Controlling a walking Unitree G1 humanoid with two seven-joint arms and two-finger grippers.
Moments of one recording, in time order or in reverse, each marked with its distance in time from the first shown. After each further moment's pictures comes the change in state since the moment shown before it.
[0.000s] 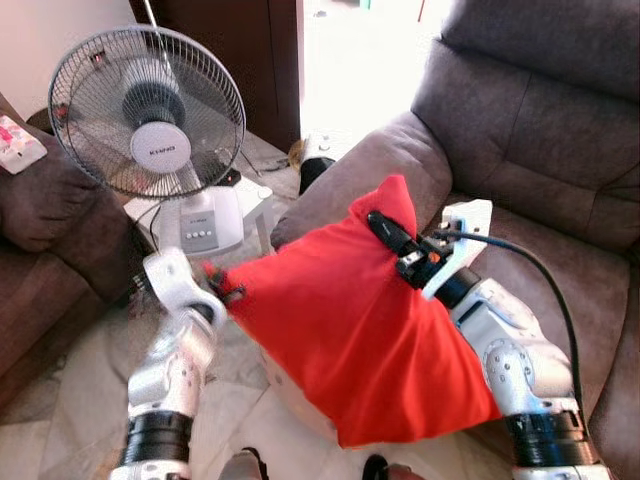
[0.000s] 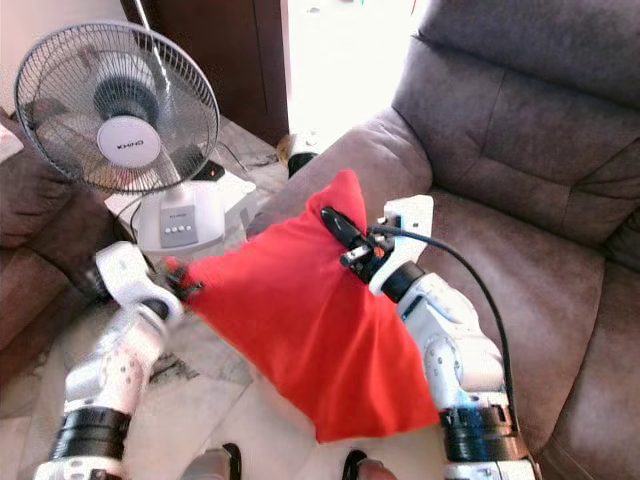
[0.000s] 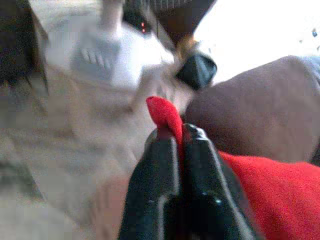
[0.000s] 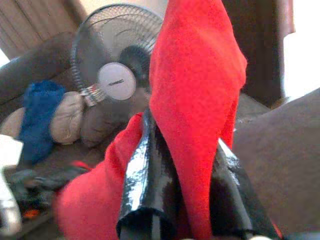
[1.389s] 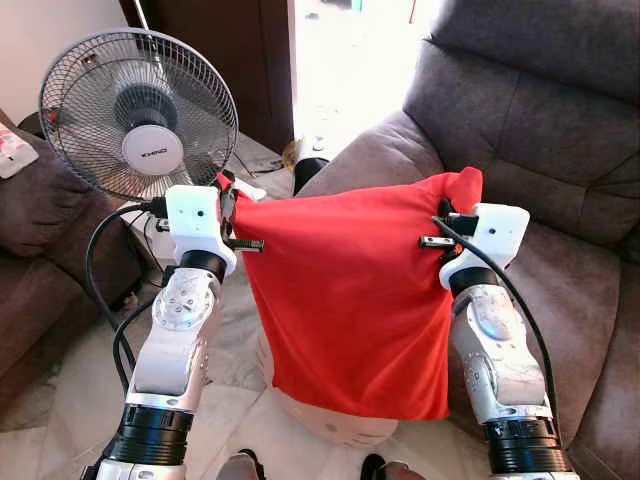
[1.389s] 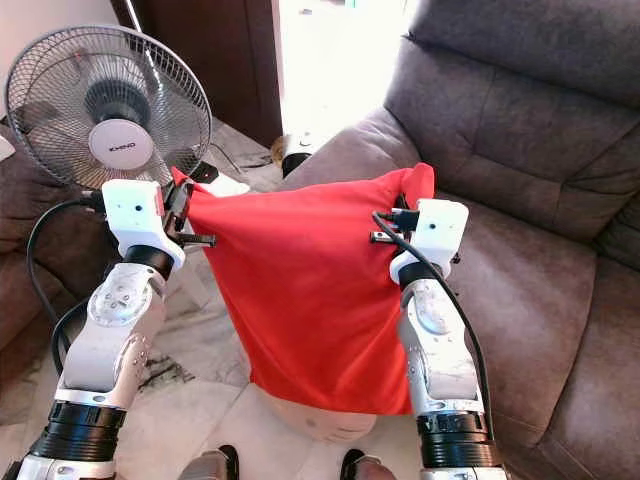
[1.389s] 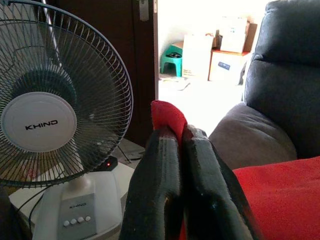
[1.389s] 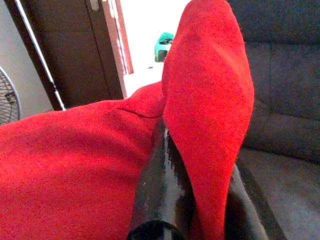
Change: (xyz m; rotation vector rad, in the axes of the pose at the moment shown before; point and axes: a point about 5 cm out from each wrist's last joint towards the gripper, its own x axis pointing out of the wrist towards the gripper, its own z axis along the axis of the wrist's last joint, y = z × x) left arm -0.022 -0.060 0.056 0.404 -0.380 -0.273; right arm -0.008 -0.024 -0.005 -0.240 -0.080 -0.680
